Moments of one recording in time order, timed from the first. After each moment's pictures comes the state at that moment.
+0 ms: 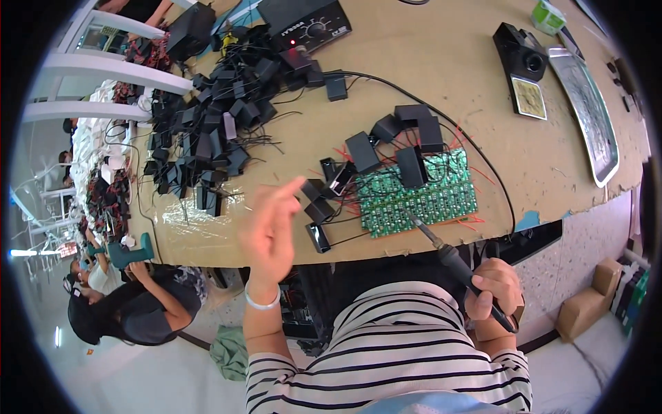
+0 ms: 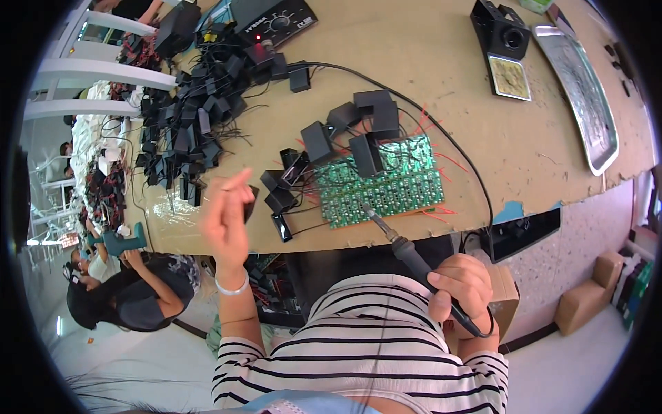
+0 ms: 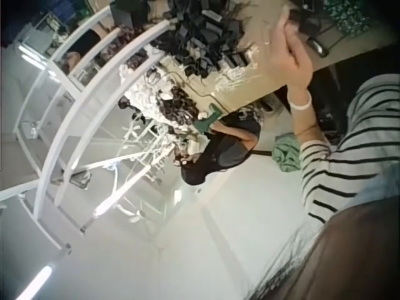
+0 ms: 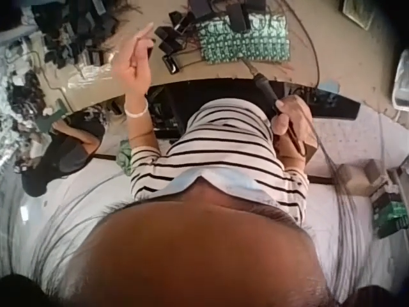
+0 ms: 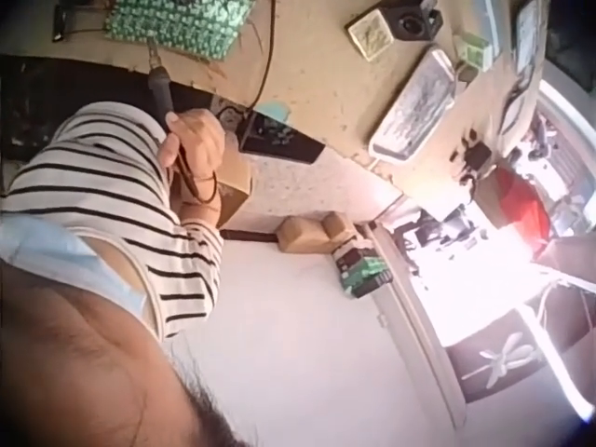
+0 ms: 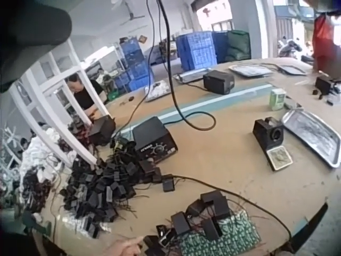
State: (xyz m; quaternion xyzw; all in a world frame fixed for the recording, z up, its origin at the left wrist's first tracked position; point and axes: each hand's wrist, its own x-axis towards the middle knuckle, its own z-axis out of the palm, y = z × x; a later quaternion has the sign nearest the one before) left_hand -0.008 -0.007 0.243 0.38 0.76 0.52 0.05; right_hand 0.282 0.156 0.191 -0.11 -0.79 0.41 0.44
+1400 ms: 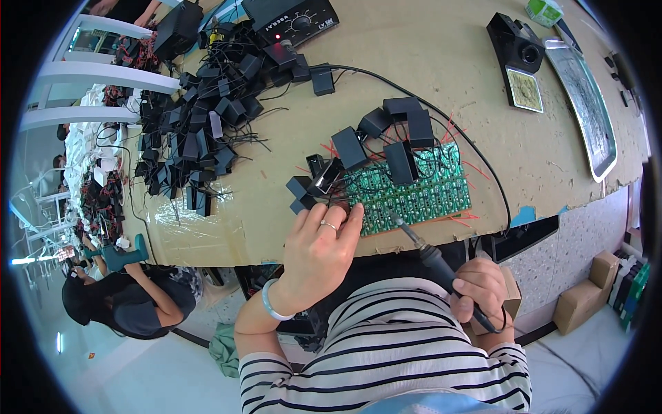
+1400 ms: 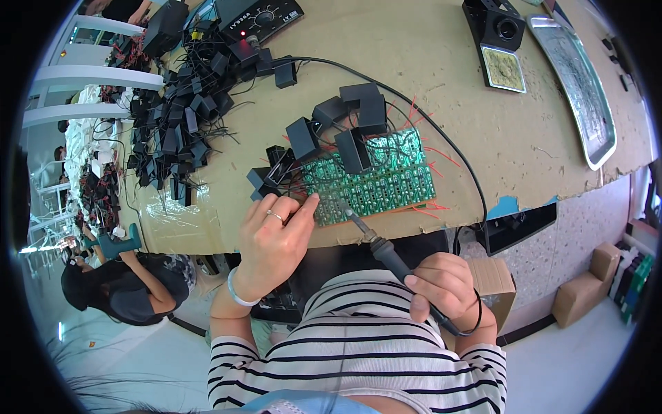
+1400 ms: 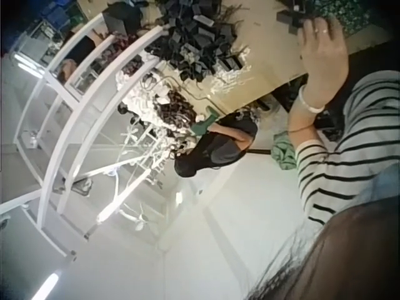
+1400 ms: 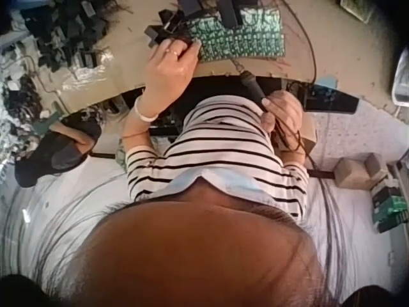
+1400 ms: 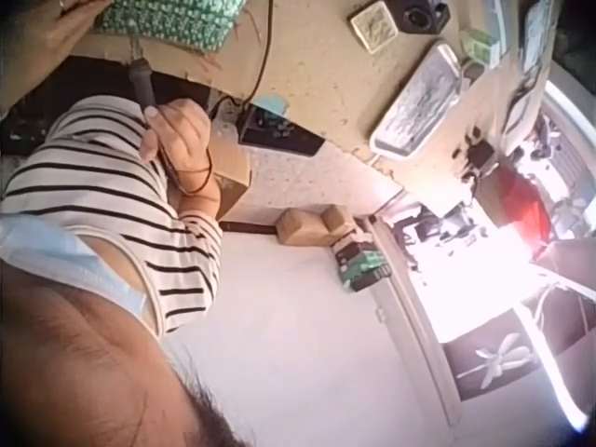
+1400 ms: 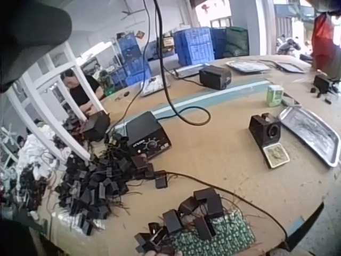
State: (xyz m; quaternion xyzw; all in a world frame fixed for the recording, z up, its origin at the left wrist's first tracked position) left_hand 0.039 0.017 0.230 0.63 0.77 0.11 -0.02; right_hand 0.283 0.159 0.187 -0.03 -0.82 0.41 0.40
